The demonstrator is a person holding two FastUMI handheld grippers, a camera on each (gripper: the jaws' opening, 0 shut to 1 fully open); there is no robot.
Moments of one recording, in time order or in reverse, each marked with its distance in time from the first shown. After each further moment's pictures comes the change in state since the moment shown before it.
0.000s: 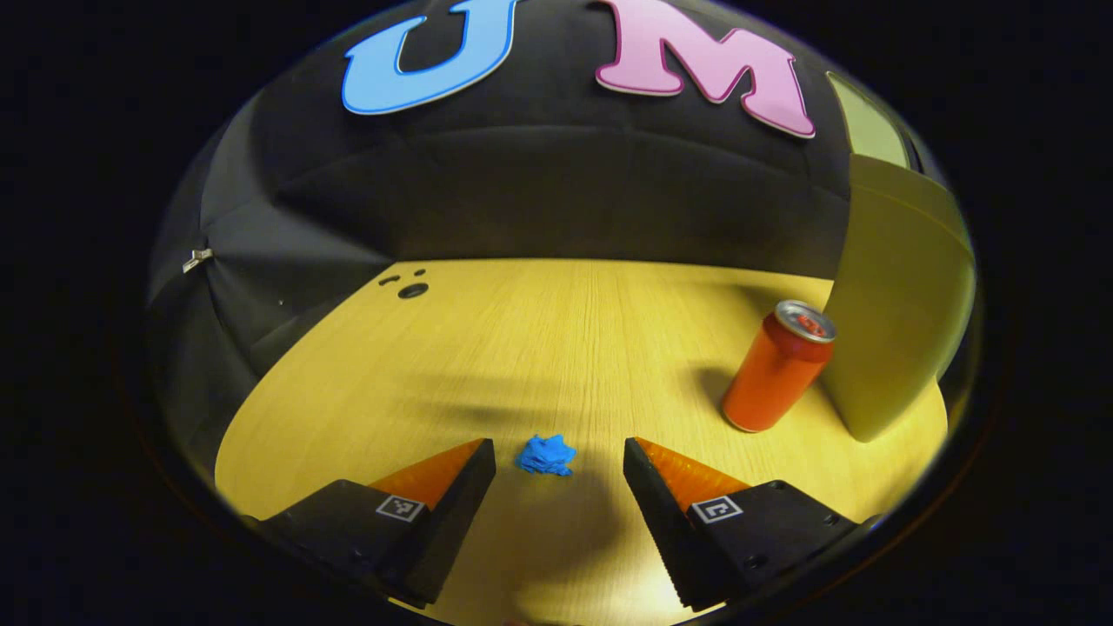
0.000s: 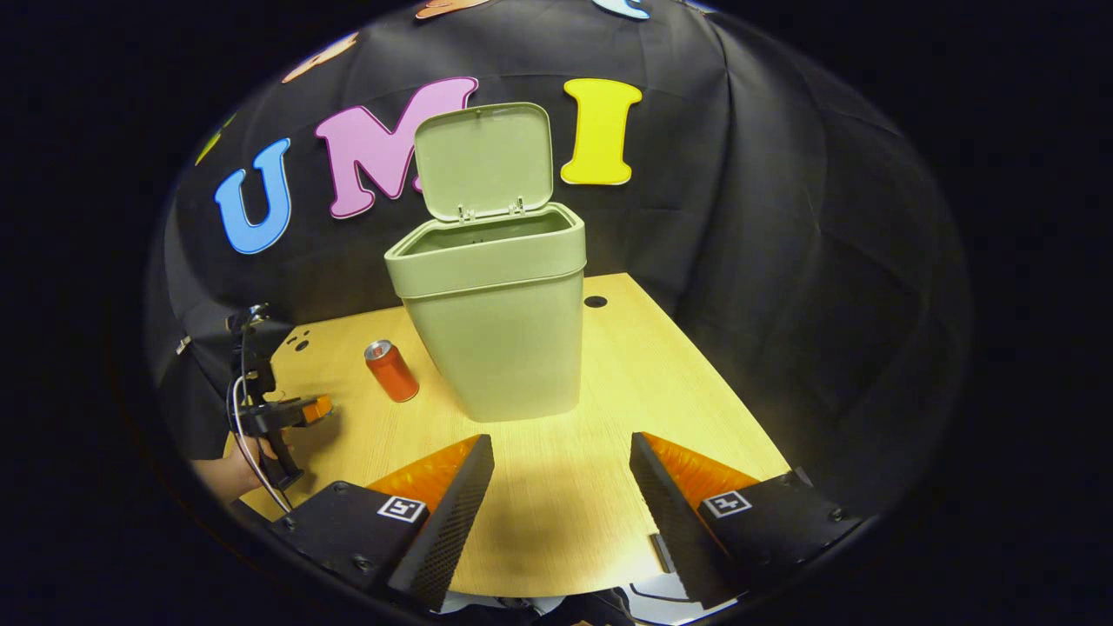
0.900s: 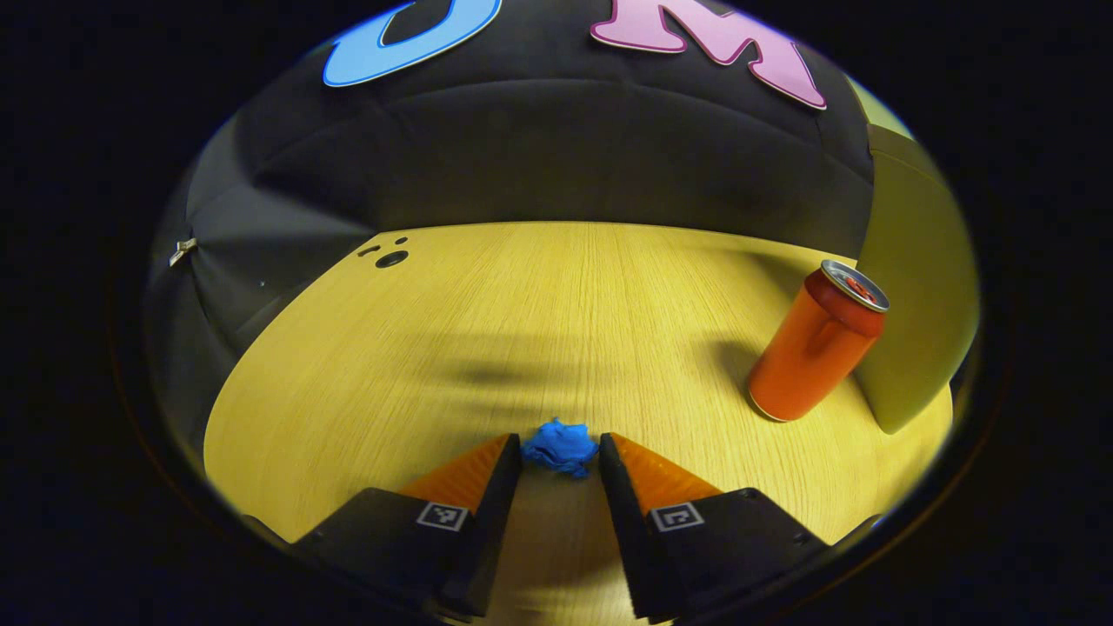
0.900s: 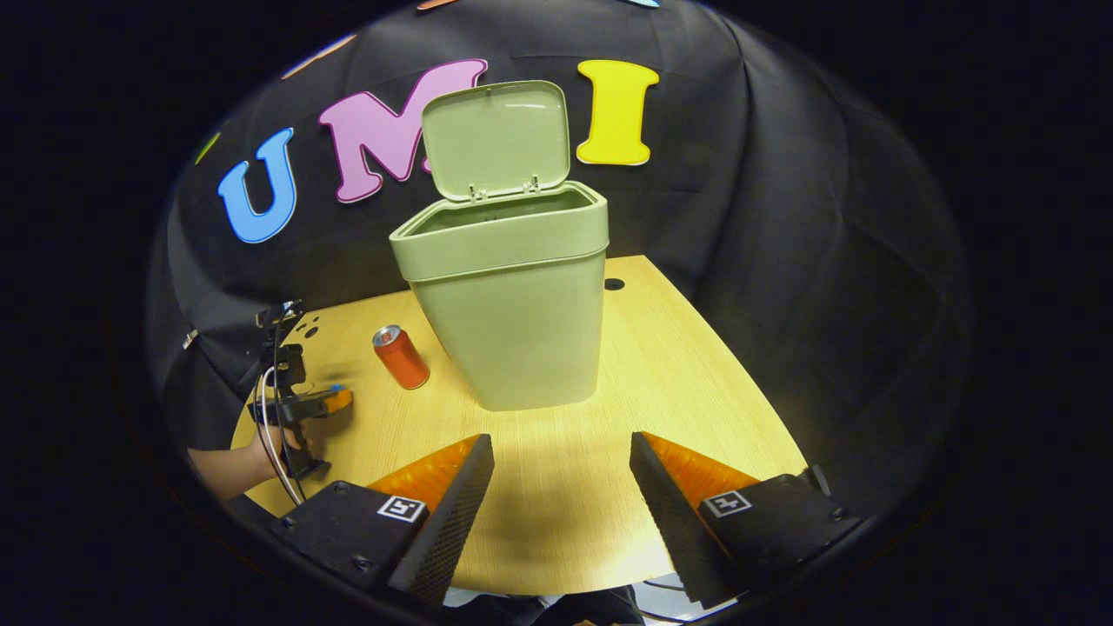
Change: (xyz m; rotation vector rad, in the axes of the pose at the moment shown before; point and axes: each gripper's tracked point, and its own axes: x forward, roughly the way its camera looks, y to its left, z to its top) left arm 0.035 -0.005 -0.012 -0.001 0.060 -0.013; right arm 0.014 0.018 -0.009 -0.017 0.059 0.055
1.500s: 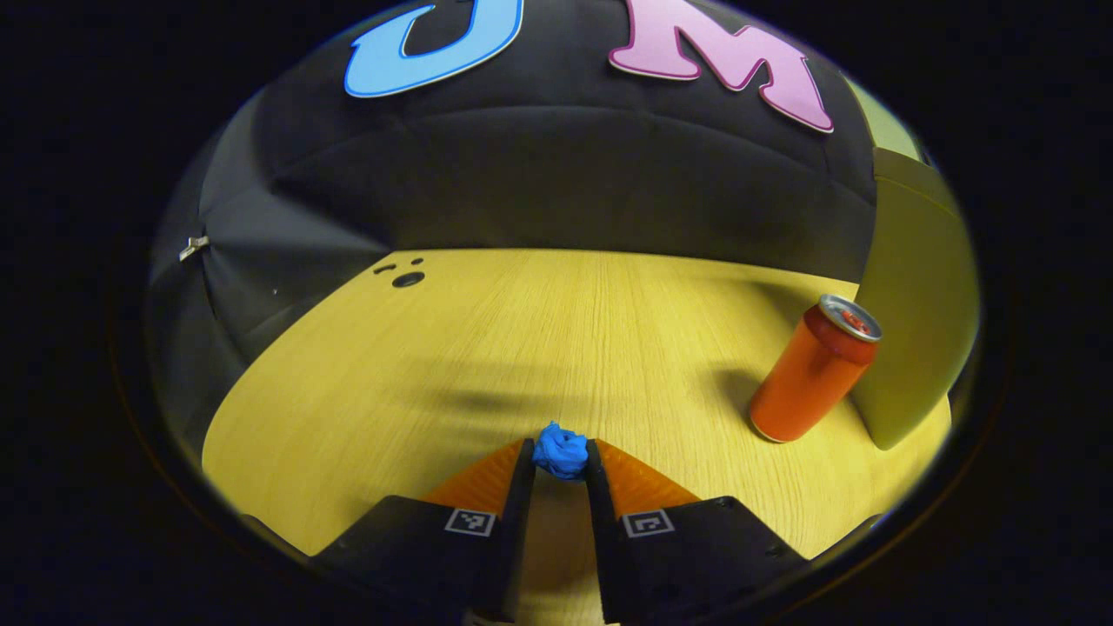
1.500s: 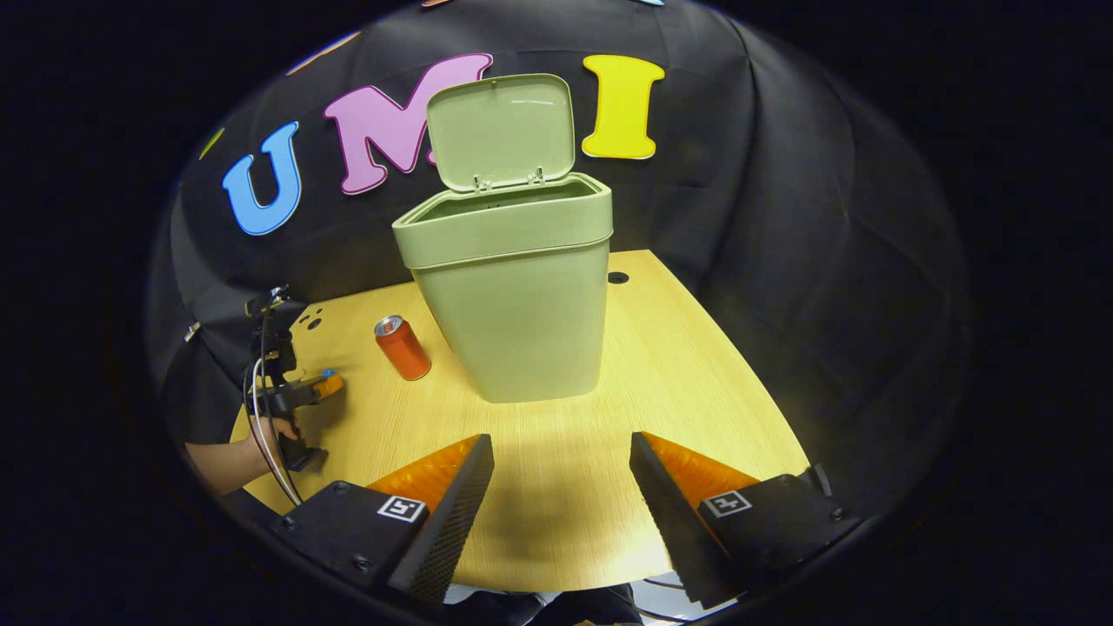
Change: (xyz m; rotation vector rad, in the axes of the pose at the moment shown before) left arm -0.017 0.007 0.026 -0.014 -0.117 0.011; right arm 0.003 0.000 -0.010 -0.005 0.020 0.017
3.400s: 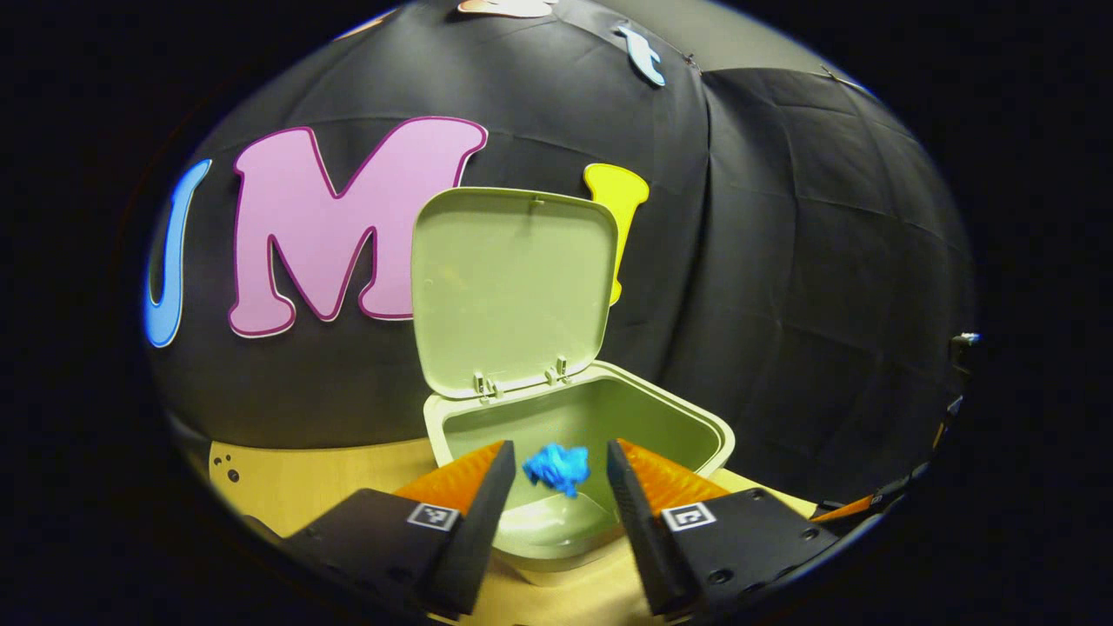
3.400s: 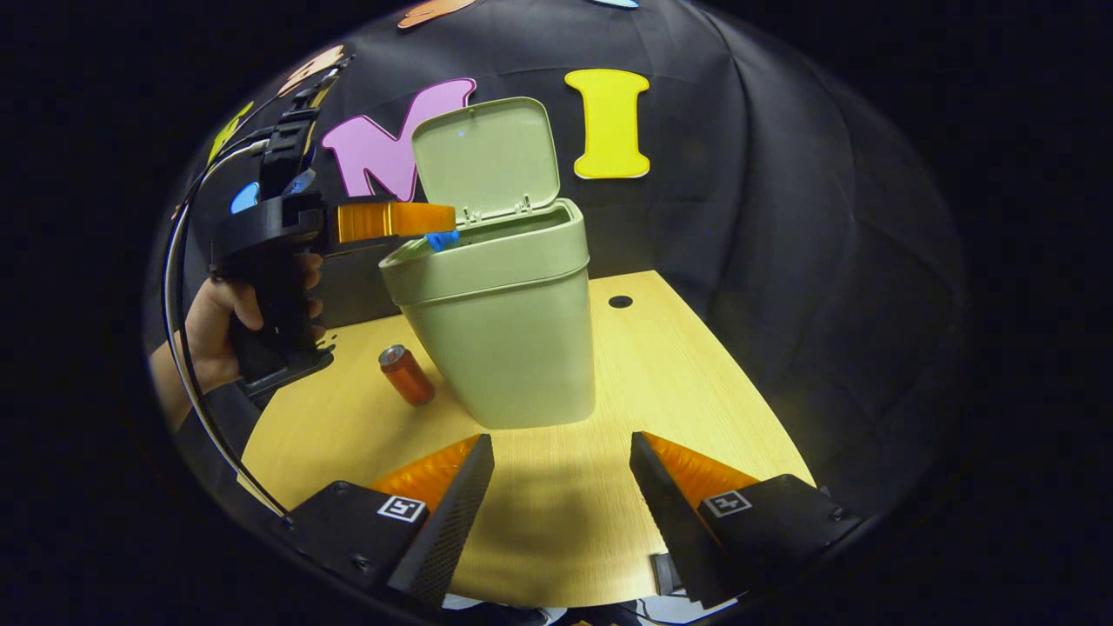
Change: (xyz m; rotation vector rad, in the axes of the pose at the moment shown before) left arm -0.193 -0.362 0.208 0.260 -0.304 -0.657; right arm 0.006 -0.031 0.017 0.051 -0.087 0.067
